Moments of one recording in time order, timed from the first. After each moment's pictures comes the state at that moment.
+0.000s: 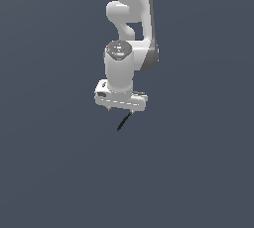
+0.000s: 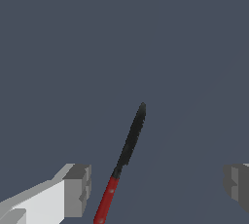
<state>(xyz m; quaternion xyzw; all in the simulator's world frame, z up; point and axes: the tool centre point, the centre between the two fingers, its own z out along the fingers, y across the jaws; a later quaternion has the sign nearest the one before) -0.015 -0.027 0.142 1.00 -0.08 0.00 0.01</state>
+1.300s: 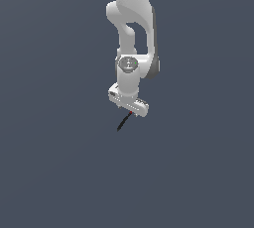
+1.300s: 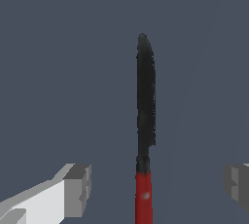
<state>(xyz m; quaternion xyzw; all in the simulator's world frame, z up) -0.070 0.004 0.058 0.96 -0.27 0.00 0.00</state>
